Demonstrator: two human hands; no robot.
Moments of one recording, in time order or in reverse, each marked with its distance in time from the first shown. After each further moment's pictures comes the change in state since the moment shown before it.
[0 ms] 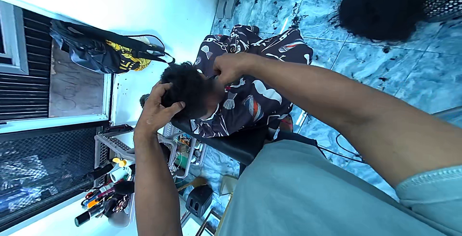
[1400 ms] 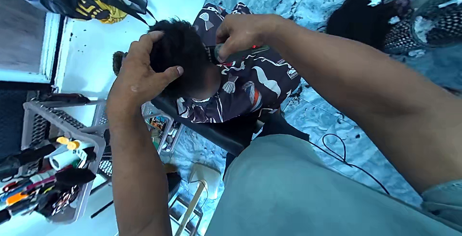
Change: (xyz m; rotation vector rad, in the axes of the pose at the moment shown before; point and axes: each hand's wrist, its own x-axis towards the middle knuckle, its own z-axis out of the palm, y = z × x) left_hand 0.001 -0.017 -0.008 0.088 0.026 -0.072; right_hand 0.022 -0.019 -0.010 0.134 -0.048 -0.019
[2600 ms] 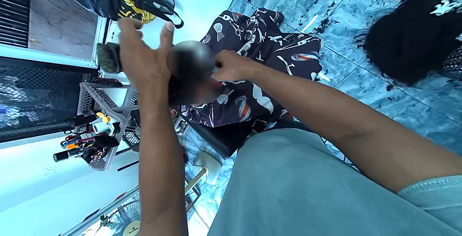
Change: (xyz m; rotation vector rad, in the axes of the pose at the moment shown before) left_hand 0.050 0.131 0.006 0.224 0.556 -0.478; right_hand -0.004 0.041 0.009 0.121 0.016 -0.031
